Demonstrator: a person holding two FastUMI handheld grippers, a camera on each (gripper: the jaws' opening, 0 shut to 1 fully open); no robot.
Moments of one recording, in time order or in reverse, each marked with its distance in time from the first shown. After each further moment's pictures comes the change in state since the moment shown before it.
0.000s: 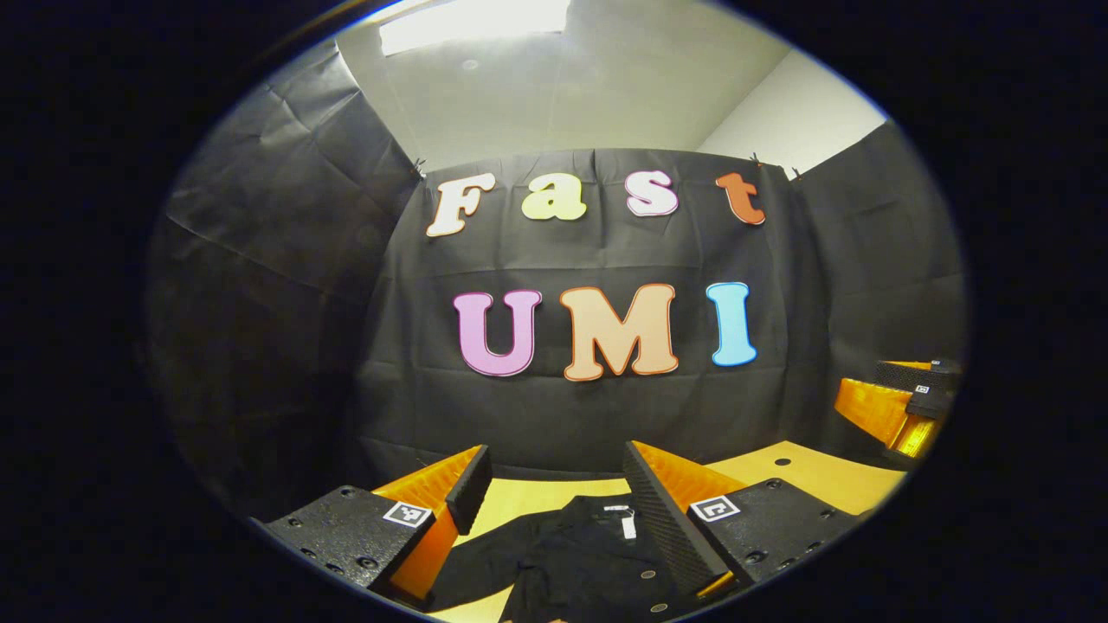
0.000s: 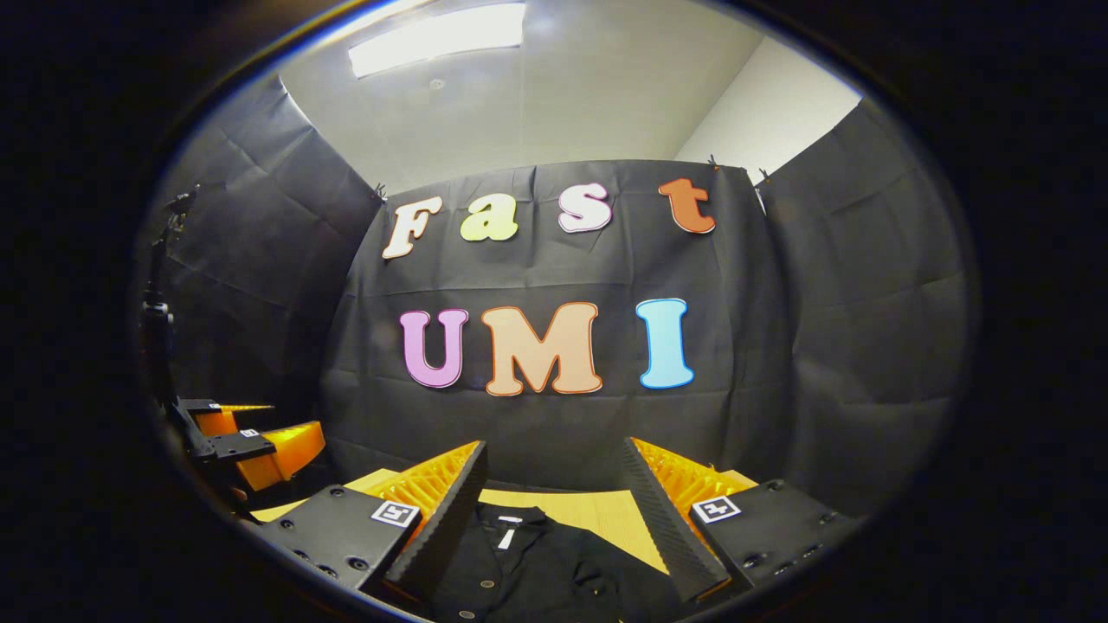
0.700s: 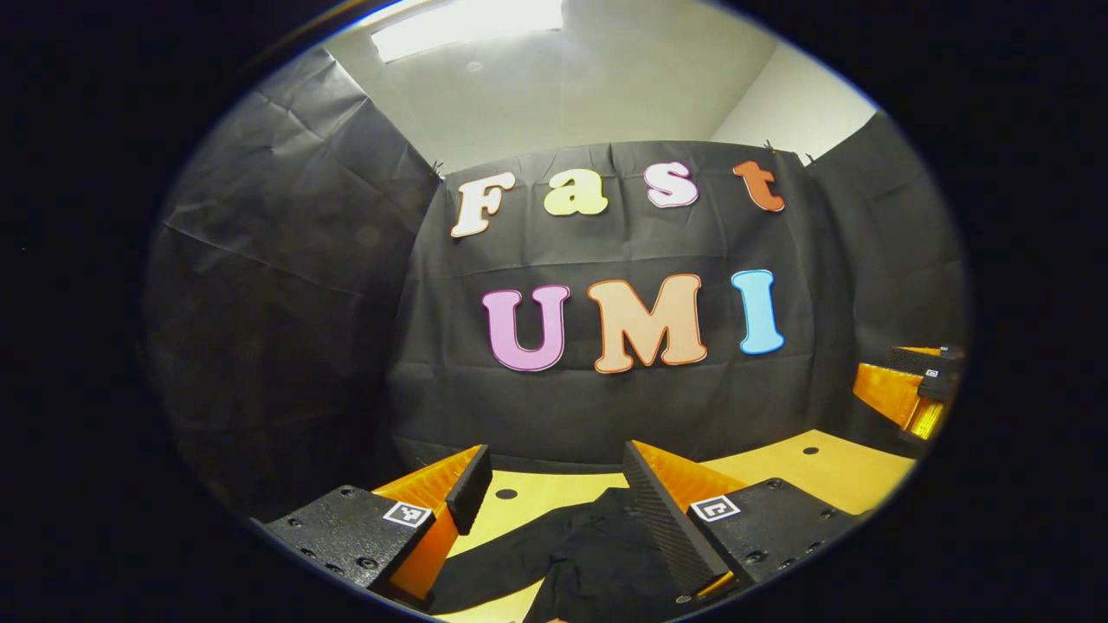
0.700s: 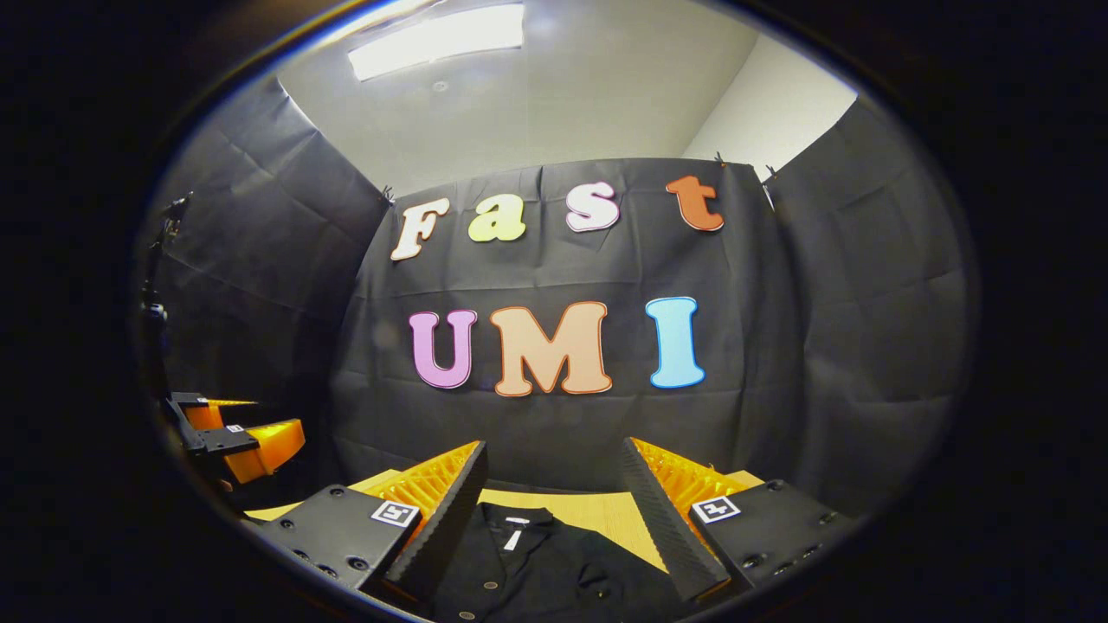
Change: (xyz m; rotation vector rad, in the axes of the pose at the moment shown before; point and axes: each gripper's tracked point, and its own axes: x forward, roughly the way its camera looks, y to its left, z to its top) left arm -0.014 0.024 -0.009 0.023 0.032 0.083; right arm 0.003 0.007 -0.003 0.005 -0.004 0.046
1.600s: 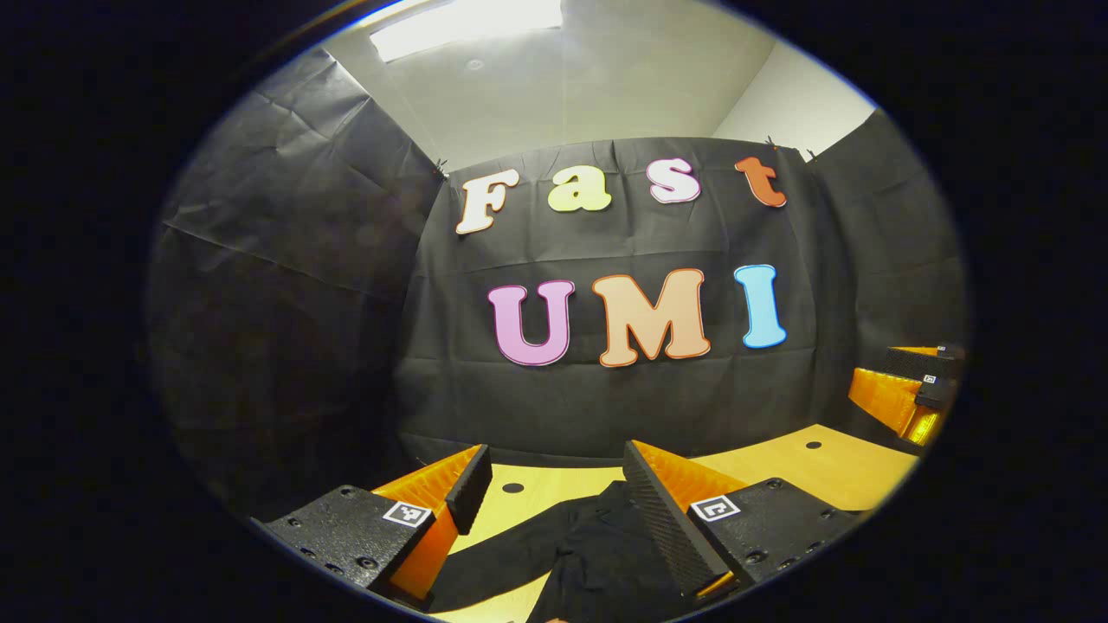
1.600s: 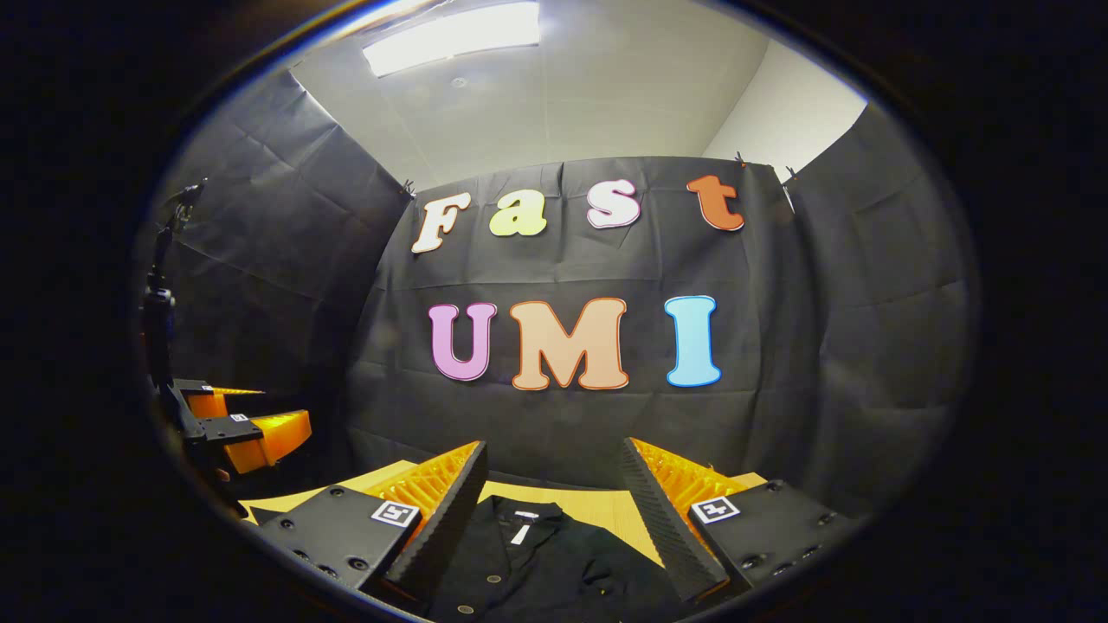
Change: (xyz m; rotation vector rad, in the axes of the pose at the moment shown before) left arm -0.013 0.008 -0.003 0.010 0.010 0.016; right arm -0.005 0.004 -0.010 -0.041 0.019 0.048
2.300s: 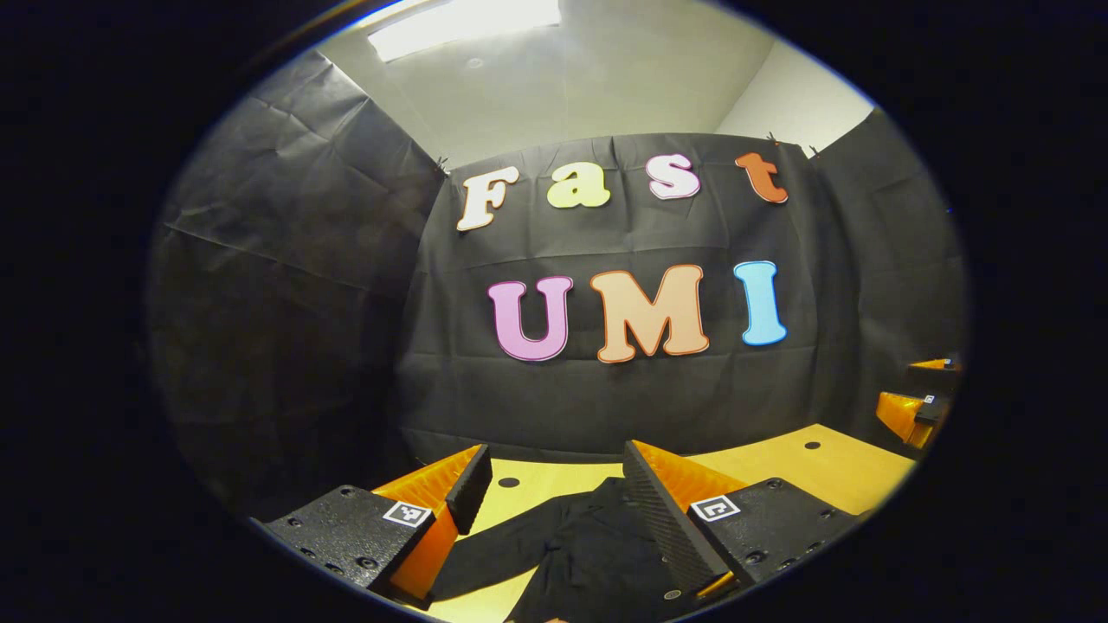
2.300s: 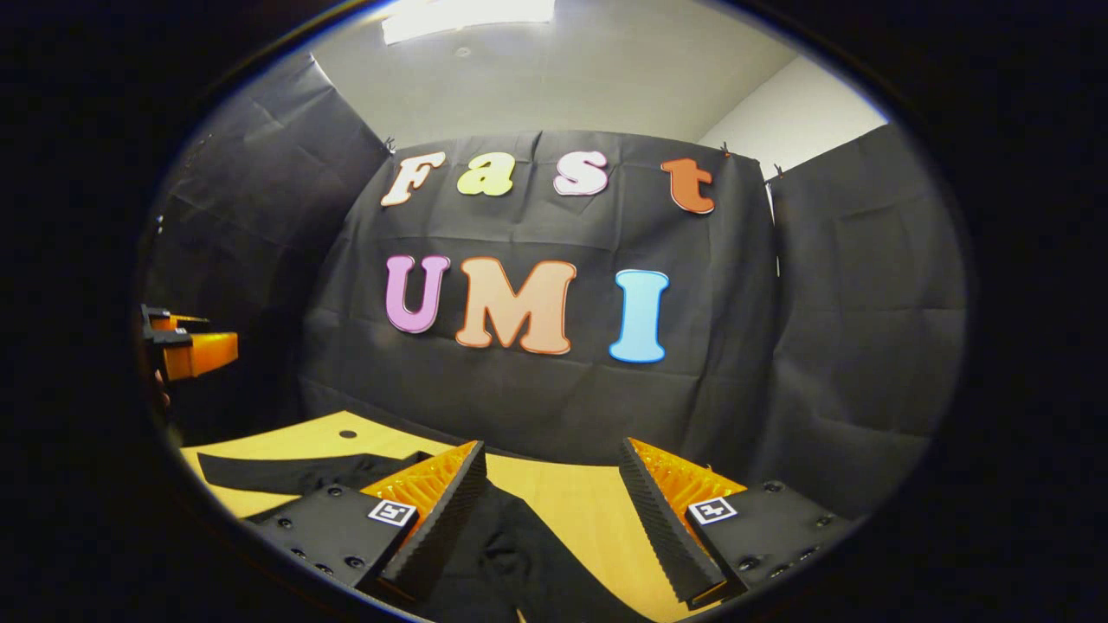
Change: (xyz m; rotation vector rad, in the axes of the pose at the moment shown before) left arm -0.006 -0.024 -0.002 0.002 0.017 0.014; right arm -0.010 -0.118 -0.054 -0.116 0.140 -0.123
